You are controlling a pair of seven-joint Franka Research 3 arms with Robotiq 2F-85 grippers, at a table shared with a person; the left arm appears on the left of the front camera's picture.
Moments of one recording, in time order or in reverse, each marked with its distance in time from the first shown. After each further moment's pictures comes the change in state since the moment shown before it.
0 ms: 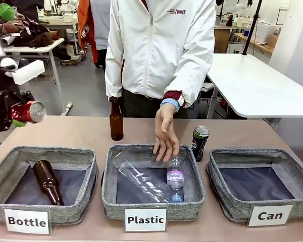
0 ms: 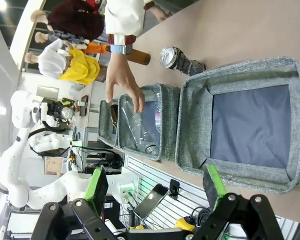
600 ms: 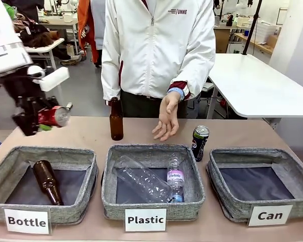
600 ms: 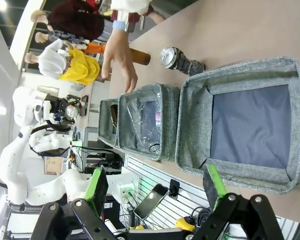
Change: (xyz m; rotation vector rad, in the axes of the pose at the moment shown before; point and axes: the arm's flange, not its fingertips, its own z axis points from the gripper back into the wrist) left arm 0.059 0.034 -0.031 -0.009 -0.050 -0.076; right arm 0.000 0.000 0.000 0.000 0.000 0.000
